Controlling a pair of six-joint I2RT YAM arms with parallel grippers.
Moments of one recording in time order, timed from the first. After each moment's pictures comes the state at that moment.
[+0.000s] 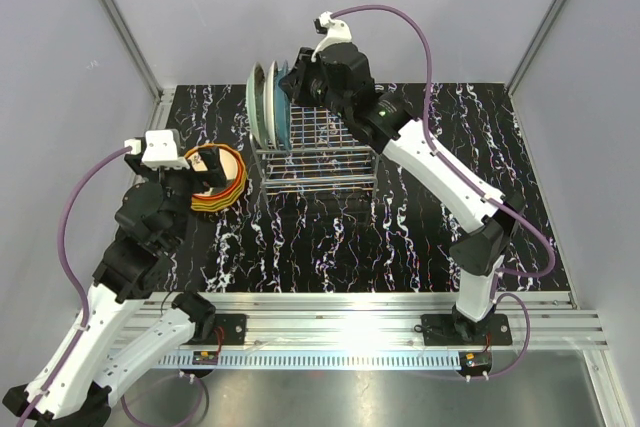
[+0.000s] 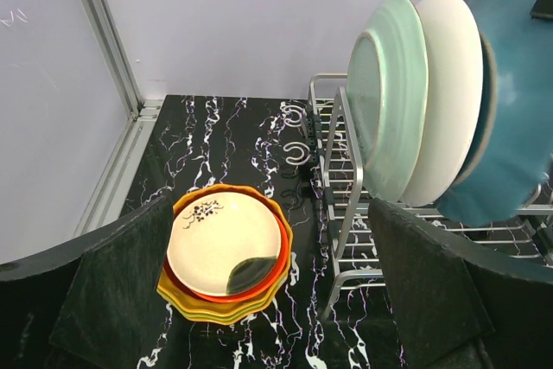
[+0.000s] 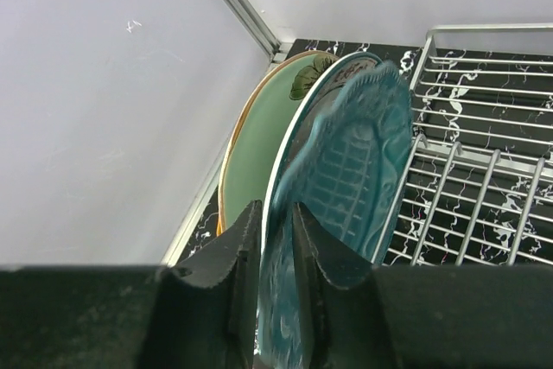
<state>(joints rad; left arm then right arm) -0.55 0.61 0.94 -0.31 -0.56 -0.03 0.80 1.86 2.10 -0.41 0.16 0.53</state>
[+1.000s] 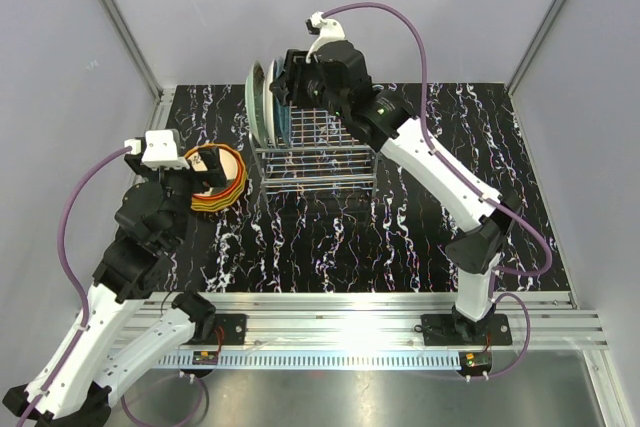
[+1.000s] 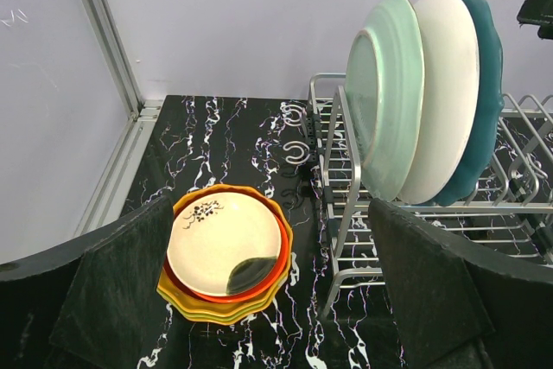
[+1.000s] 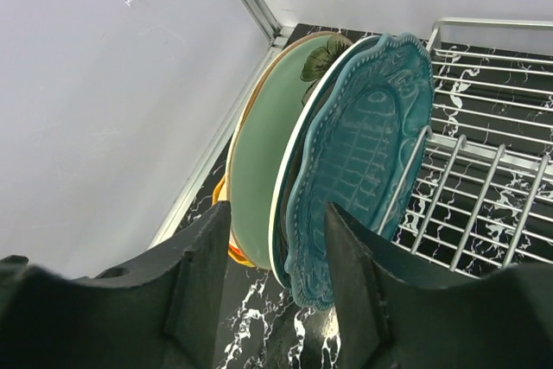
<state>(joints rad) -0.55 0.61 0.94 -0.31 -0.56 -0.03 0.81 1.89 2.17 -0.48 0.13 0.48</state>
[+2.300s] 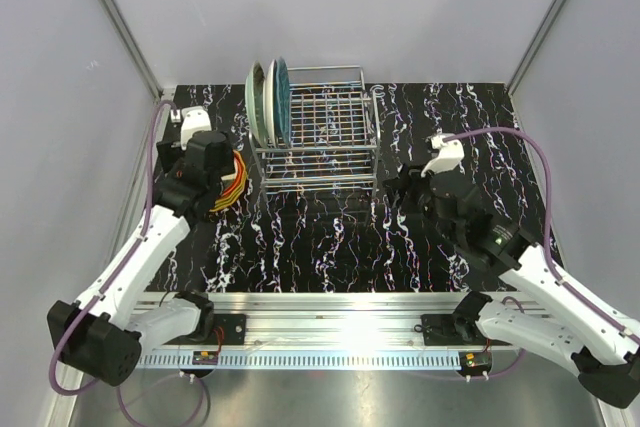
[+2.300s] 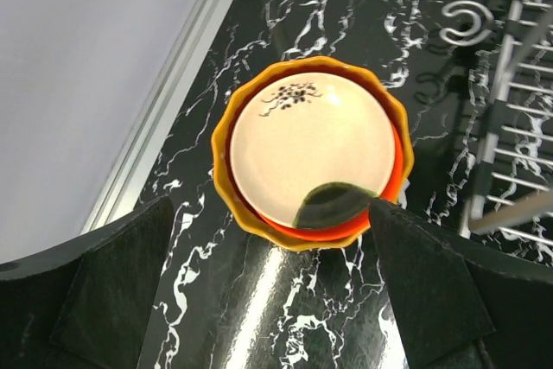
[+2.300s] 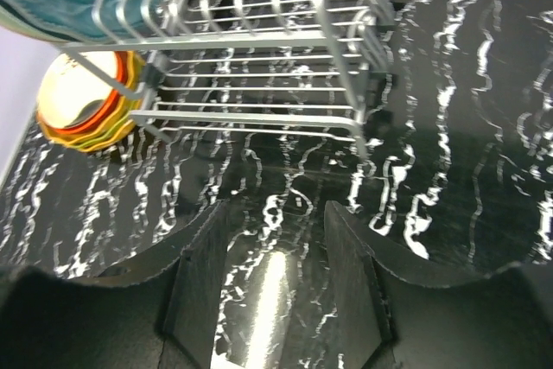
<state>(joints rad) -0.38 1.07 0.99 -0.49 -0.74 -0.23 0.80 0.86 0.95 -0.44 0.39 0.50</state>
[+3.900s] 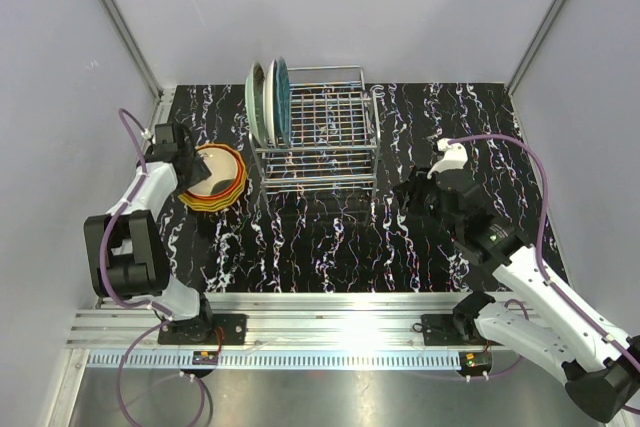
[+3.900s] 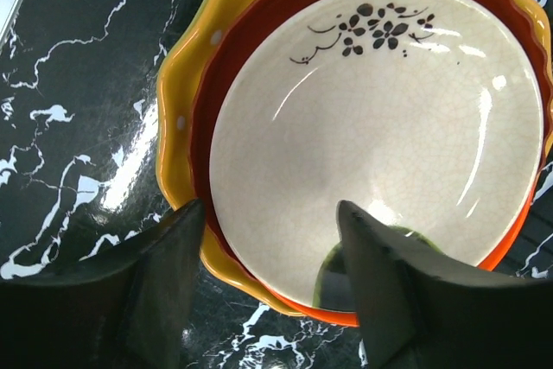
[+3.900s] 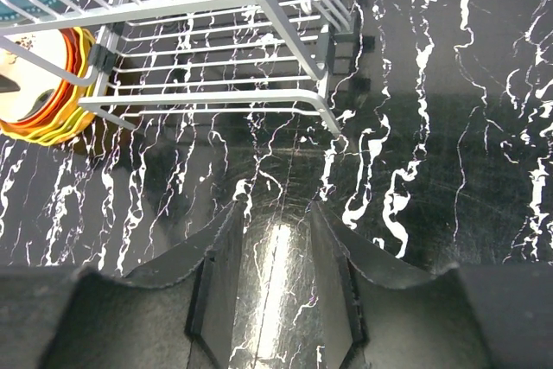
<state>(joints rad) 0.13 1.52 1.03 -0.48 -0.15 -0.45 0.61 0.83 0.81 -0.40 0.23 0.50</state>
